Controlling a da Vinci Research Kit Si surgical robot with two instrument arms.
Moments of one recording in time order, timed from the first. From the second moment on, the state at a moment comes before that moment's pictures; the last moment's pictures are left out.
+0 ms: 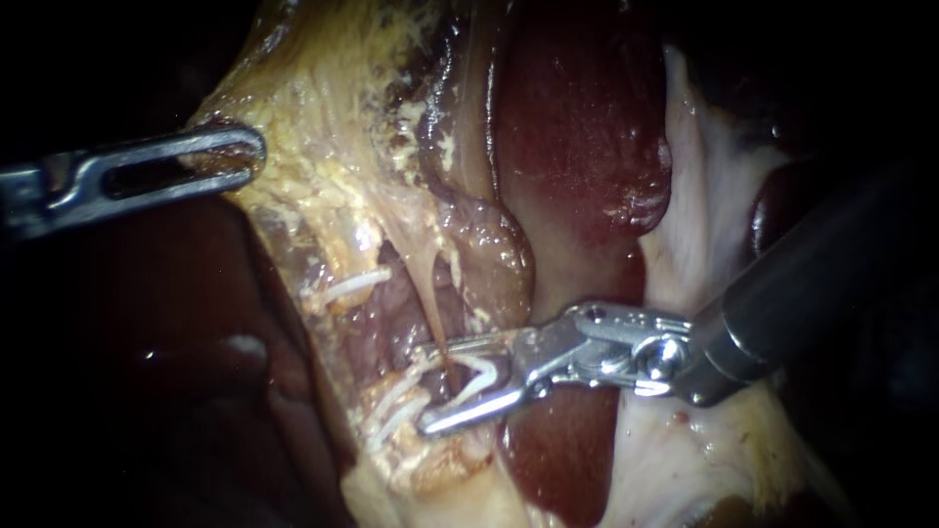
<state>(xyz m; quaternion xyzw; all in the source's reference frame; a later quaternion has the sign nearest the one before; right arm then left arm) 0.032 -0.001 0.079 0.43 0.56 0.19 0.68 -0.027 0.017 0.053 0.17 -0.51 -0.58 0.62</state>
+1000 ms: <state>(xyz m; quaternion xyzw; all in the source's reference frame) 0.034 -0.002 0.079 0.44 0.56 0.19 0.67 -0.027 0.017 0.053 0.17 -0.51 -0.58 0.62</state>
